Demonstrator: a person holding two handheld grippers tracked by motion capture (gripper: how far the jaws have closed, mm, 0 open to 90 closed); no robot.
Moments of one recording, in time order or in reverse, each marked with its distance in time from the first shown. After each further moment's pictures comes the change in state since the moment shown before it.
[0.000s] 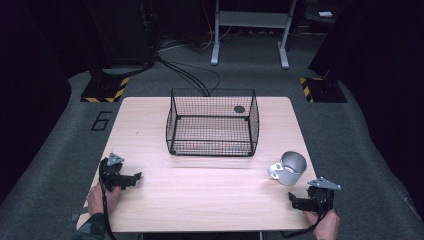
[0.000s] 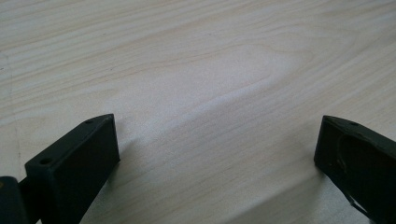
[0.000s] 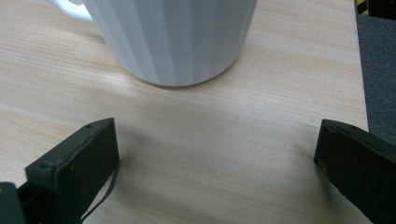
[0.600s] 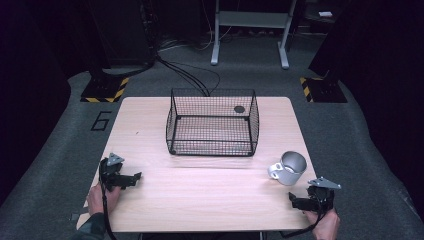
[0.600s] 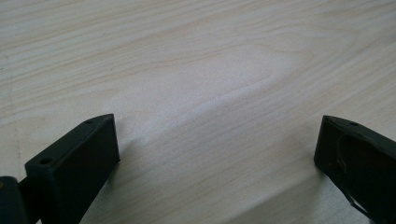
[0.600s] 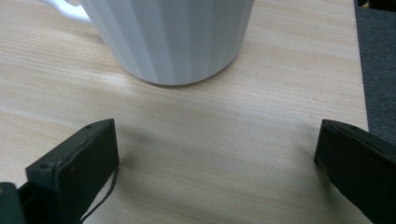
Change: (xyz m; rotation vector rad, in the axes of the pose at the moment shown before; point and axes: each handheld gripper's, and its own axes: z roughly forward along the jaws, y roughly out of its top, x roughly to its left) left arm 0.000 0.000 0.000 0.000 0.000 0.000; right arm 0.001 0.002 -0.001 0.014 -0.003 0.023
